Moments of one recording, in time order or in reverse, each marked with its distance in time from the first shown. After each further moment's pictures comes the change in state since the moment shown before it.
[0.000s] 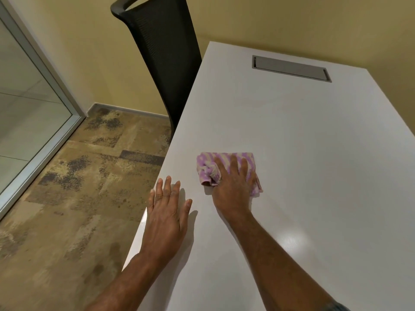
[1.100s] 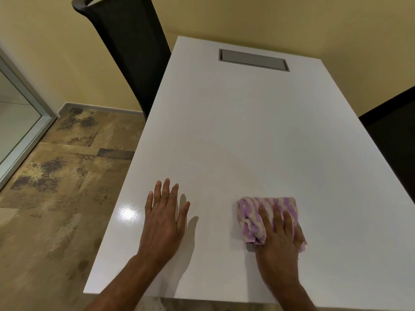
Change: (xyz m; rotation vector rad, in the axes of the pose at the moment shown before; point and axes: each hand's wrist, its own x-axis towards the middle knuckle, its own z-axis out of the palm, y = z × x) left_hand -0.072 0.059 0.003 -0.051 -0.129 0.074; right_hand -0.227 0.161 -0.032 -0.170 0.124 0.192
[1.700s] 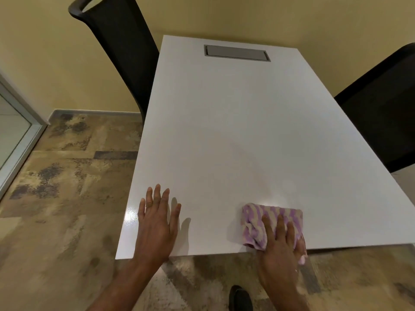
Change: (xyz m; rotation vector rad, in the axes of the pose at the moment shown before) left_hand -0.070 -0.035 -0.033 -0.019 -0.025 -0.002; right_hand -0.112 -0.033 -0.020 -0.027 -0.079 0.233
